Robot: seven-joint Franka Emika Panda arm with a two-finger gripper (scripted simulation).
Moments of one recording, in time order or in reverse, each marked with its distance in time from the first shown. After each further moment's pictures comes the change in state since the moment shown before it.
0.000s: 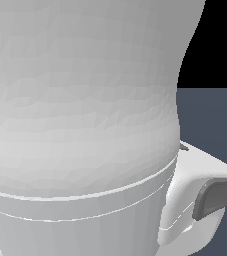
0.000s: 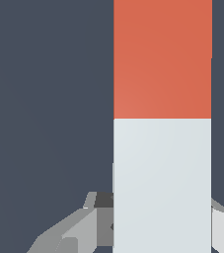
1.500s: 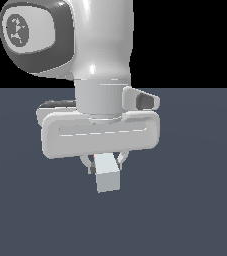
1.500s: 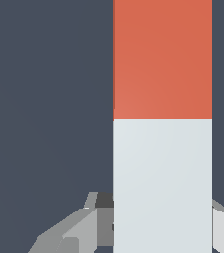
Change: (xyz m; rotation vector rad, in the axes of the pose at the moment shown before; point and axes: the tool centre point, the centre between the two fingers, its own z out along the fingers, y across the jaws) arm 0.144 0.041 -0.030 0.002 0.001 0.087
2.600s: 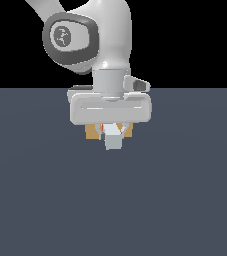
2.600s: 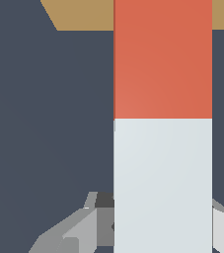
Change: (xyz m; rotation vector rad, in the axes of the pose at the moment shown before) arm 0.103 0.034 -0.023 0.001 -0.001 0.062
